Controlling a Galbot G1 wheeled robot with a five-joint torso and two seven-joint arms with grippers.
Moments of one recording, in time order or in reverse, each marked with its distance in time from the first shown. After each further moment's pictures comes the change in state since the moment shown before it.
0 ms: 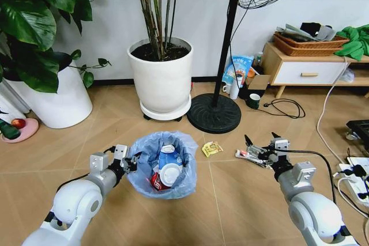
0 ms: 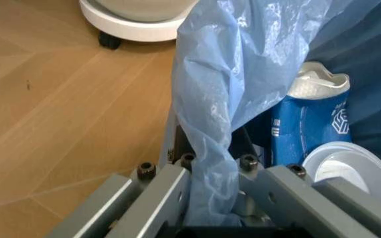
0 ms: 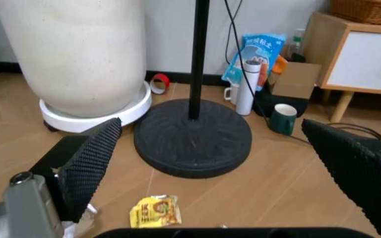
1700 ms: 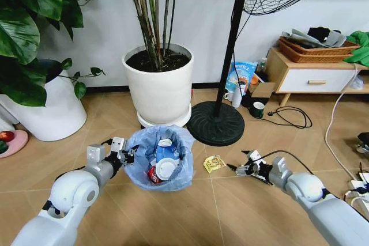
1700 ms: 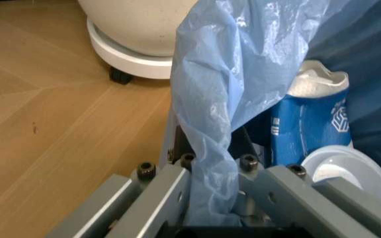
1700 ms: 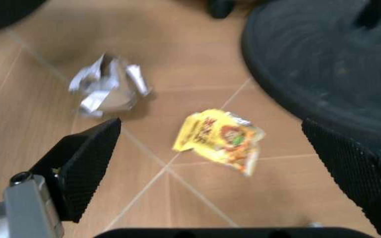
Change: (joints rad) left arm -0.082 0.057 0.008 0.042 -0.088 0.001 -0.033; right arm 0.427 -0.288 -0.438 -0.667 -0.013 0.127 -0.548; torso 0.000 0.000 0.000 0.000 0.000
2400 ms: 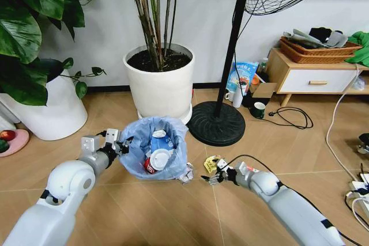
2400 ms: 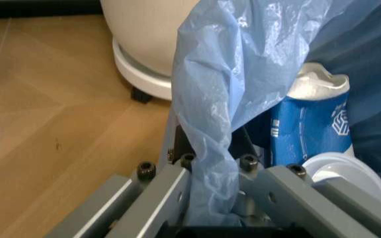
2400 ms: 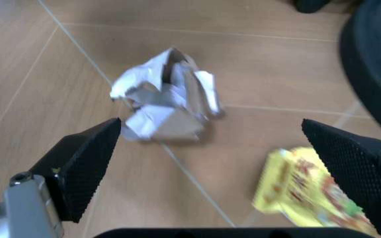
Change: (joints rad) left arm -0.108 0.007 -0.019 0.076 -0.044 0.003 -0.013; right arm 0.213 0.199 -0.234 -0.238 -0.115 0.036 -0.017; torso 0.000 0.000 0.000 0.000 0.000
